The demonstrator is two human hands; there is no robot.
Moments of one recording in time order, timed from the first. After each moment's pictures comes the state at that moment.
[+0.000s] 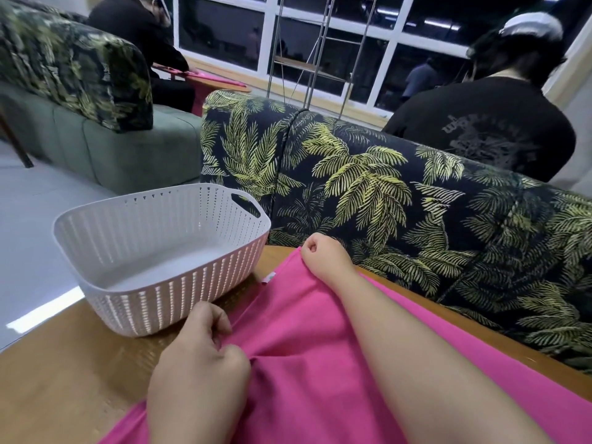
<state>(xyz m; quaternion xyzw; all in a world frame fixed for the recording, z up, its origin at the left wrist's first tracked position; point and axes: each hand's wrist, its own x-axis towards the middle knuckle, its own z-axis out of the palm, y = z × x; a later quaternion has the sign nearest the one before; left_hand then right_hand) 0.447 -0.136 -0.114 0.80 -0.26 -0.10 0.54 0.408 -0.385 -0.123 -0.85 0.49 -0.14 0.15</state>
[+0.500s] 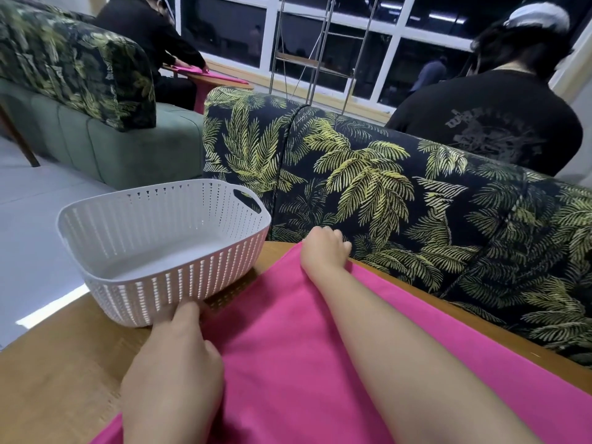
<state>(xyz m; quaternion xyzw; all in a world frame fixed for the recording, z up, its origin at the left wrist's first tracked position) 0.466 -0.130 -0.115 0.89 -0.29 -0.09 0.33 0.432 -0.381 -0.127 -0.81 0.57 -0.13 0.00</state>
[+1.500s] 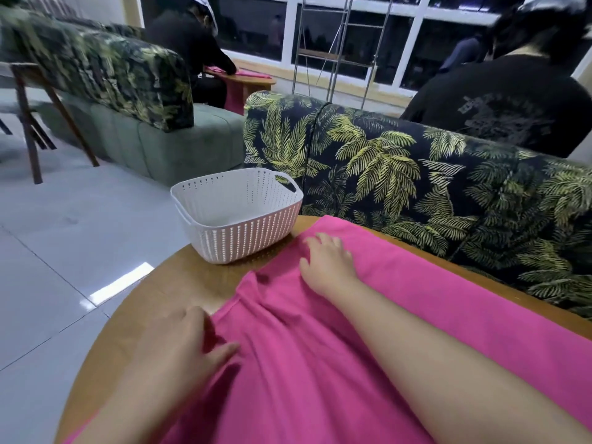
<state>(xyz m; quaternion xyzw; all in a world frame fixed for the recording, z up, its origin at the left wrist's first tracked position) 0.486 0.001 -0.118 0.87 -0.44 -0.10 0.21 0.386 -0.228 -0.110 -0.89 0.44 -0.08 0.05</state>
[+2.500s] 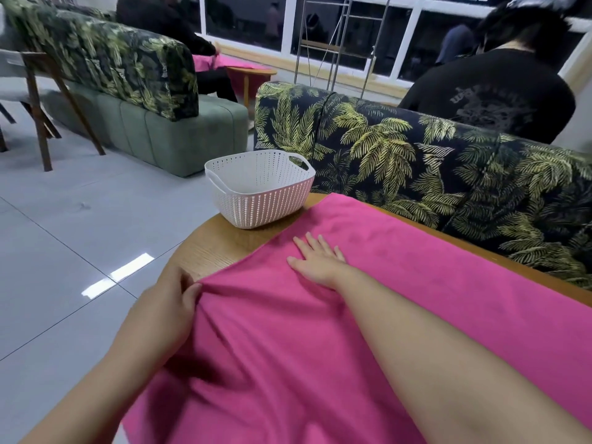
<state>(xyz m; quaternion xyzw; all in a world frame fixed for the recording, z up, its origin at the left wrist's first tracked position) 0.504 0.071 -0.118 0.87 -0.35 -0.06 0.36 0.373 -0.158 -0.120 -0.89 0.41 0.09 0.16</state>
